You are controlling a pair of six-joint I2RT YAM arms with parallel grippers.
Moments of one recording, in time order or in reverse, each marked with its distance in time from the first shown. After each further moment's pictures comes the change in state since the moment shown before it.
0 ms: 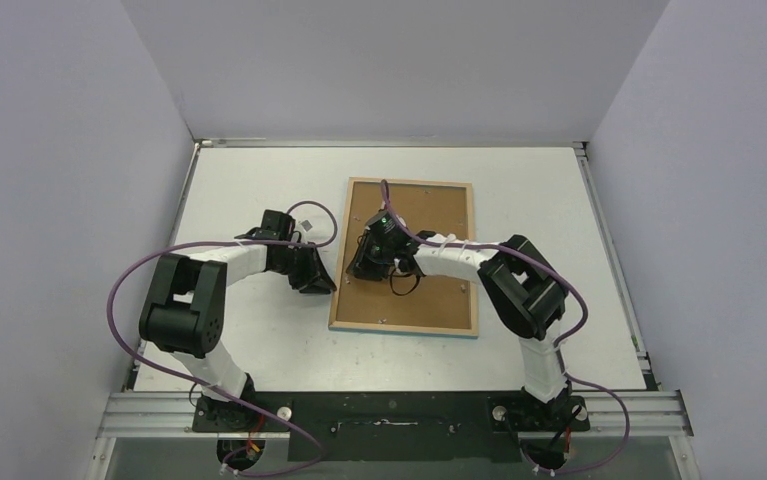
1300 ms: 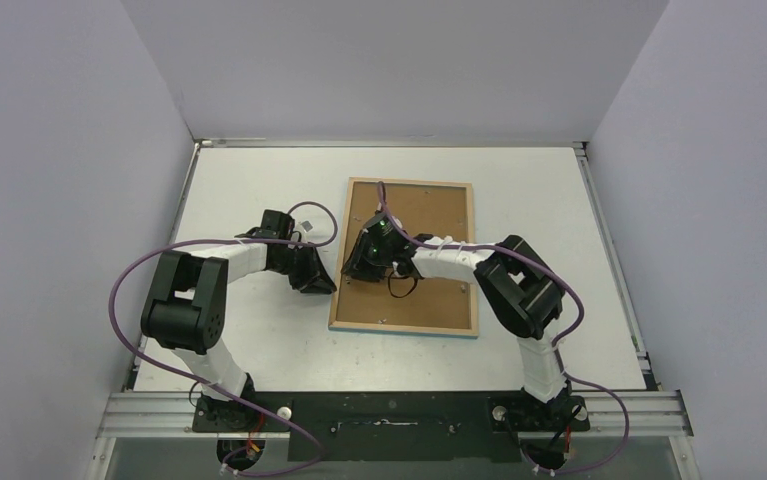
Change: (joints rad) left arm 0.006 0.026 0.008 -0.005 0.018 0.006; right arm 0.017 0.022 -0.006 0.060 -0.008 0.000
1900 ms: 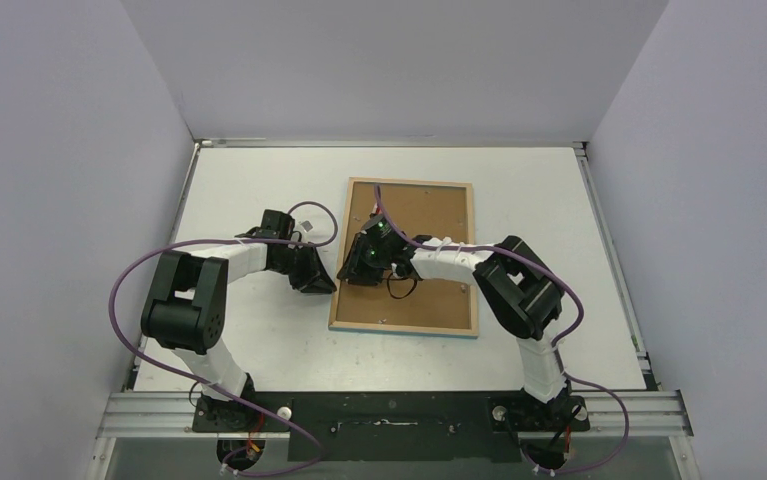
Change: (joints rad) left arm 0.000 0.000 0.002 0.000 0.002 0.000; right arm 0.010 -0.001 0.000 0.000 -0.071 -0.018
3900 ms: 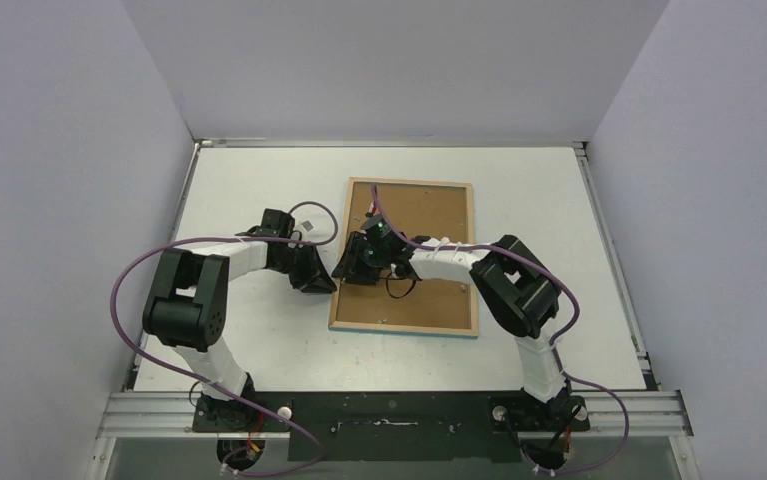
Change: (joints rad) left arm 0.003 0.016 0.014 -0.011 0.018 0.000; right arm 0.000 0.021 0.001 0.053 -0.035 -0.031
